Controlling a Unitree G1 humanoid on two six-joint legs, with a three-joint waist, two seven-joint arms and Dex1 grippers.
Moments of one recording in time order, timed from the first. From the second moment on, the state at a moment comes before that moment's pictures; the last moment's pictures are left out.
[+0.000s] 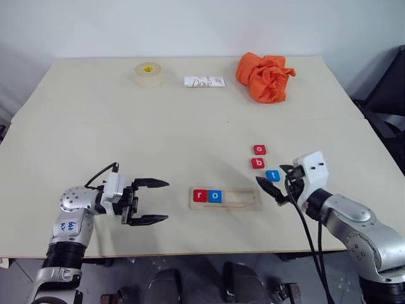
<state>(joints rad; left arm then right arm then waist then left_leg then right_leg) -0.31 0.58 0.08 0.29 -0.50 -0.14 -1.50 -0.13 -0.54 -0.16 -0.55 0.53 0.86 0.32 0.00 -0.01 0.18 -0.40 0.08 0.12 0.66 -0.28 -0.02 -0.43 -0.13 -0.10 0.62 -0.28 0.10</state>
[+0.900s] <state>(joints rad) -0.32 0.57 0.08 0.25 -0.50 -0.12 -1.47 -0.39 -0.32 -0.01 -0.16 0.27 0.80 0.14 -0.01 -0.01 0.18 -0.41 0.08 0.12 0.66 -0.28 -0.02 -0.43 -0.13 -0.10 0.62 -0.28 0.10</state>
